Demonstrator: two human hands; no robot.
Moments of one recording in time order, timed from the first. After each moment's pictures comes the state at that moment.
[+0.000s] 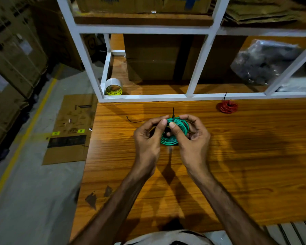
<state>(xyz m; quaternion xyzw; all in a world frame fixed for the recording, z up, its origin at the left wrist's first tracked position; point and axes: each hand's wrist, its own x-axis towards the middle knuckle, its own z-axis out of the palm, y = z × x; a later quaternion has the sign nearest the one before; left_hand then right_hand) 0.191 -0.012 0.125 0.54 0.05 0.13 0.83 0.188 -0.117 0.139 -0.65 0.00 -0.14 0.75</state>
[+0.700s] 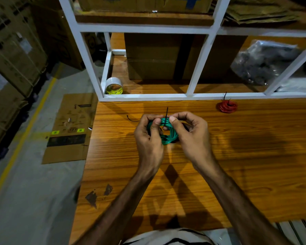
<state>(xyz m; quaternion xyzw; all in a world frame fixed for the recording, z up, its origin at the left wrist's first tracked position) 0.190 -0.015 0.125 0.64 0.05 0.26 0.72 0.193 -0.123 0.161 -0.73 -0.03 -0.06 0.68</state>
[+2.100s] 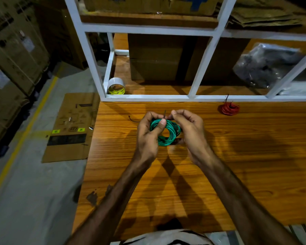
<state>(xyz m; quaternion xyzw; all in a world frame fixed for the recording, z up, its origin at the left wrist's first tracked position) 0.205 0.006 0.124 0.60 -0.01 0.12 0.79 0.210 -0.114 0.168 -0.72 0.03 0.04 0.70</state>
